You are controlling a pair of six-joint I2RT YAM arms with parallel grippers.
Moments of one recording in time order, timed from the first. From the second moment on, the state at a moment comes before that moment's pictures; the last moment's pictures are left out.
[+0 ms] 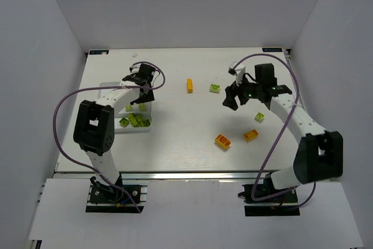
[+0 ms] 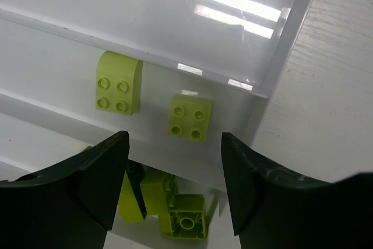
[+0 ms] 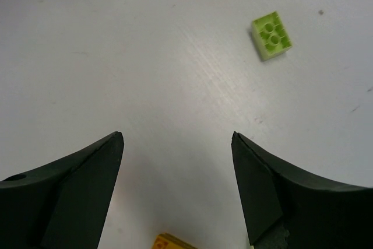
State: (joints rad) left arm -0.33 1.82 1.32 -0.61 -0.48 -0.49; right arm 0.21 1.38 1.03 -0.39 -0.65 -0.40
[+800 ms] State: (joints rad) left arm -0.32 1.13 0.99 -0.34 -0.16 -0.26; right arm 0.36 2.29 1.91 -0.66 -0.30 -0.84
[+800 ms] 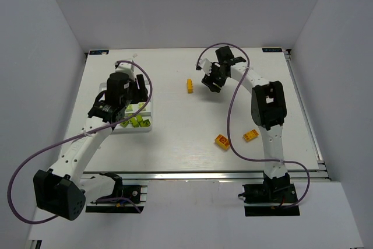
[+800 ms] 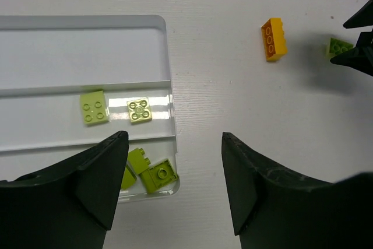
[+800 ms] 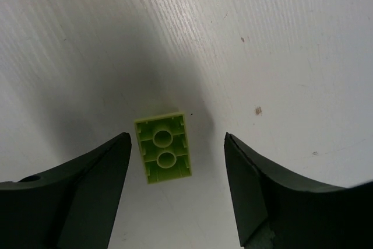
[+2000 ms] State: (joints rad) left arm -0.32 0.57 0.73 -0.04 -0.30 -0.19; right arm 0.98 2.39 2.18 -0.51 -0.36 -0.55
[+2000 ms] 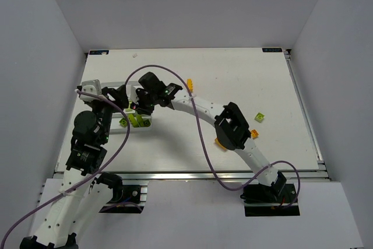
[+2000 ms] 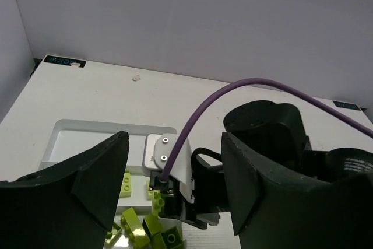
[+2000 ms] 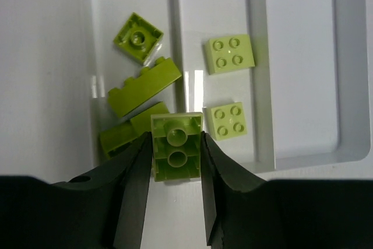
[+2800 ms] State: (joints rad) left arm -0.32 0.61 0.72 -0.03 -0.25 -0.18; right arm 0.96 2.47 2.17 -0.32 -0.25 -0.48
